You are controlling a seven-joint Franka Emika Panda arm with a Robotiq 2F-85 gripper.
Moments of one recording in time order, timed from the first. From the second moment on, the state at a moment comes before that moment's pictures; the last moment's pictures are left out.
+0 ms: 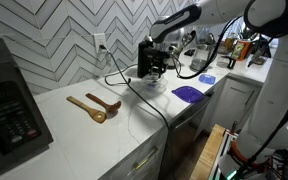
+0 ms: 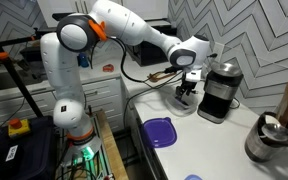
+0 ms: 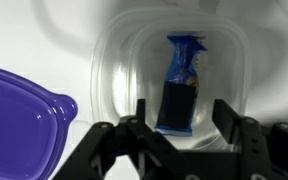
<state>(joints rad) -0.12 0.12 -0.14 -1.94 0.13 2.06 1.12</state>
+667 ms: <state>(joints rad) -0.12 0.21 -0.14 -1.90 0.16 2.06 1.09</state>
